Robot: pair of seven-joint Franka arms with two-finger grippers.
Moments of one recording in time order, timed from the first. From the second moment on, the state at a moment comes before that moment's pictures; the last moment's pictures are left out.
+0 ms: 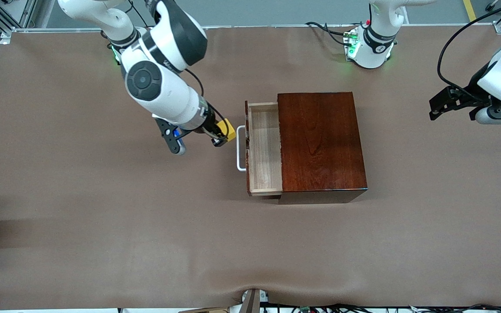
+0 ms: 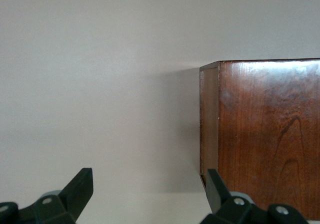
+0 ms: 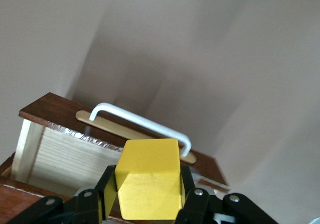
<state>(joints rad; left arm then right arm) 0.02 -0.02 -0.13 -1.60 0.01 1.61 -0.10 0.61 0.37 0.00 -1.50 0.32 1.90 1.62</state>
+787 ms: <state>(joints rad) 0.02 -0.02 -0.13 -1.60 0.01 1.62 -0.10 0.76 0.56 -0.01 -1.36 0.28 1.99 1.88</state>
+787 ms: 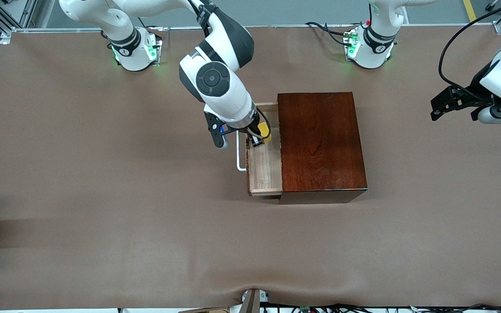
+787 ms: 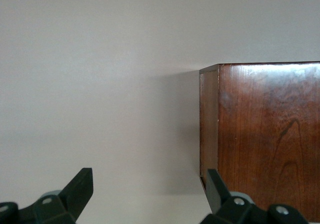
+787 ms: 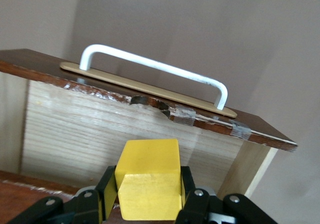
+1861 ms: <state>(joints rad) 0.03 -0.03 -0.13 -1.60 0.01 1.62 -0.10 0.79 0.67 -0.01 -1.35 0.26 2.09 1.93</state>
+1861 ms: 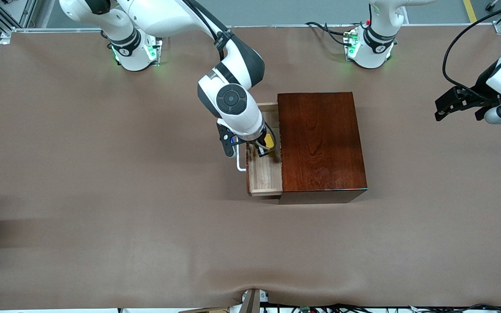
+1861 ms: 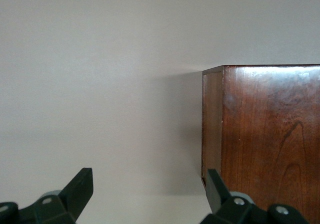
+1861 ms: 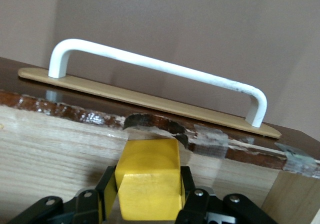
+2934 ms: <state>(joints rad) 0.03 -0.03 -0.13 -1.60 0.01 1.62 -0.10 0.75 0.66 -0.03 -1.13 0.25 1.75 1.94</state>
